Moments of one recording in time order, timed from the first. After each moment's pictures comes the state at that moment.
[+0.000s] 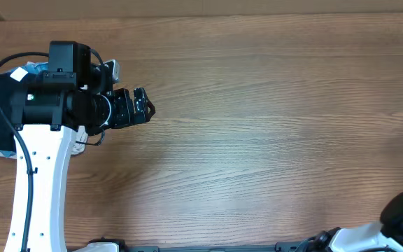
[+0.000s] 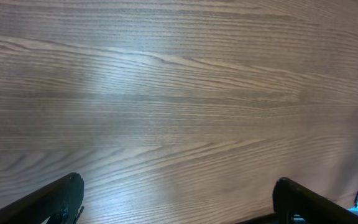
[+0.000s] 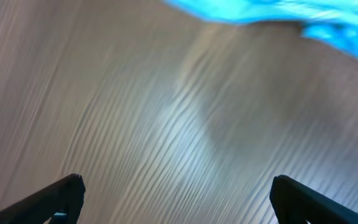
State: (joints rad) left arm -0.04 1.44 1.62 -1.38 0.36 -0.25; right arm -0.74 1.75 1.66 -1.04 -0.02 0.47
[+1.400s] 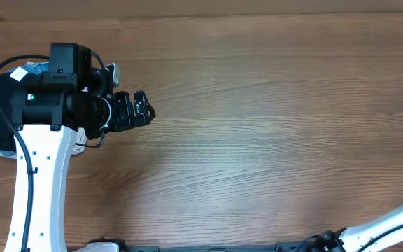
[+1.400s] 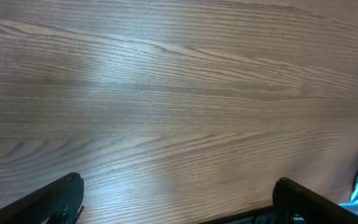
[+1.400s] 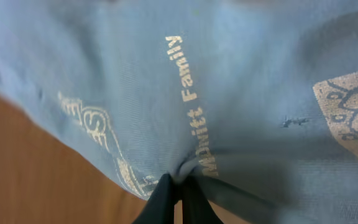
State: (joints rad) left arm -0.04 1.44 1.62 -1.42 0.37 -0.26; right arm -0.95 2.20 1.67 -0.60 -0.21 0.51
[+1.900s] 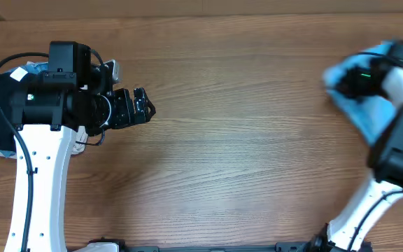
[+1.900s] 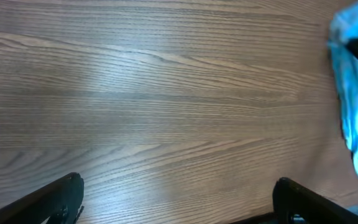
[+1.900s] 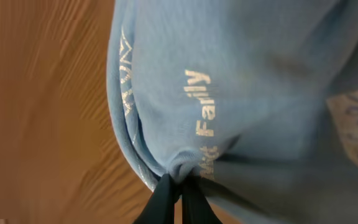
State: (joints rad) left arm -0.04 1.44 1.62 -1.39 0.37 -0.26; right arm -0.31 2.20 1.67 -0.78 -0.47 0.44
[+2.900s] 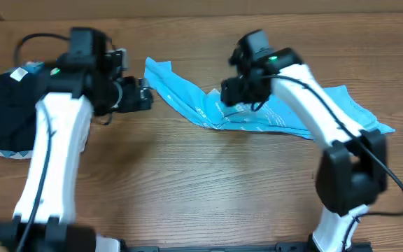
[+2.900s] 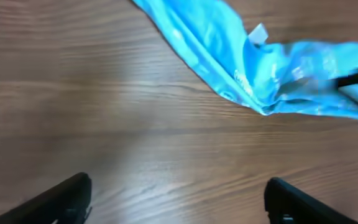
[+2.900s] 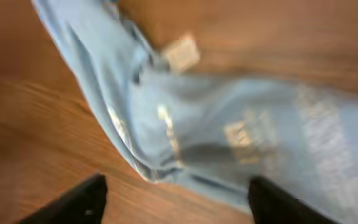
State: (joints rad) left arm -0.09 1.64 1.63 -1.24 0.23 -0.19; right arm 0.34 1.95 1.68 -0.95 -0.26 0.18
